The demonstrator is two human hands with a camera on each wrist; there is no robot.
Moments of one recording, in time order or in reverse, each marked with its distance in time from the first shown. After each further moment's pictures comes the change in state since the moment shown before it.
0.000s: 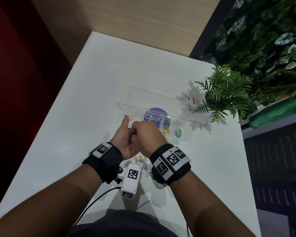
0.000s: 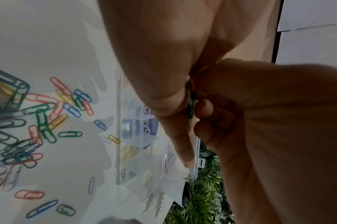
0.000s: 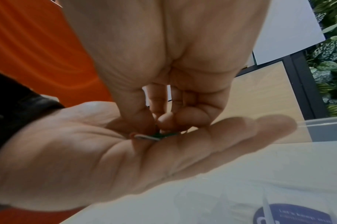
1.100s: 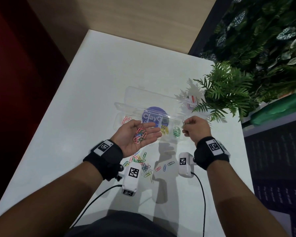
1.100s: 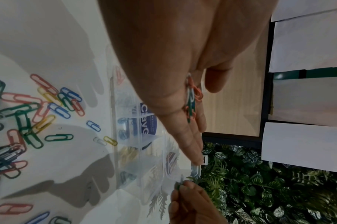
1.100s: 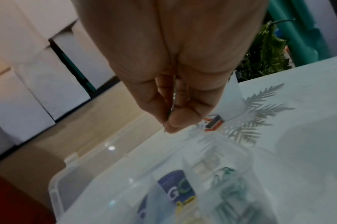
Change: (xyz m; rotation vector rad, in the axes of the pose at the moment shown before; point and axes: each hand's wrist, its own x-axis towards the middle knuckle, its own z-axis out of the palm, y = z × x) left_hand 0.020 0.002 0.004 0.058 -0.164 0.002; right_hand 0.010 0.164 -0.034 0.706 0.328 0.563
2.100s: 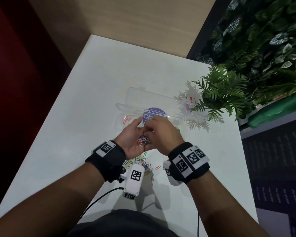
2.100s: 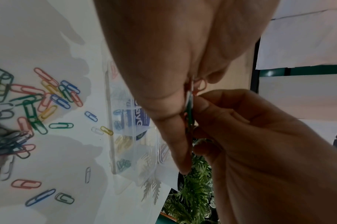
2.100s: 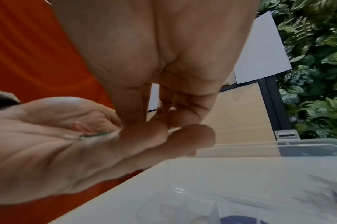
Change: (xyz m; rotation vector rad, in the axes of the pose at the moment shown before) left_hand -0.026 -0.014 0.018 0.139 -0.061 0.018; right_hand -0.097 -0.059 0.056 -0.673 -0.301 -0.688
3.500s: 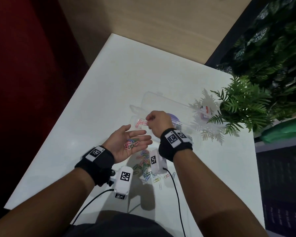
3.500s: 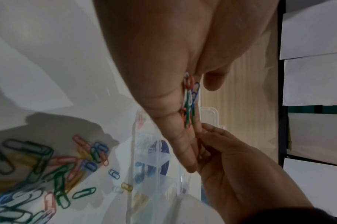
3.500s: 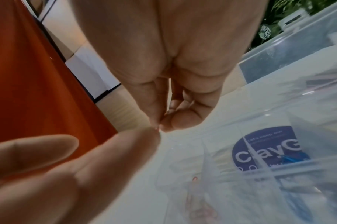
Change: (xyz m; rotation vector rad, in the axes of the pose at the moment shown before) left_hand -0.010 0.023 -0.079 -0.207 0.167 0.052; right_hand 0.100 -0.002 0.044 0.306 -0.021 0.320
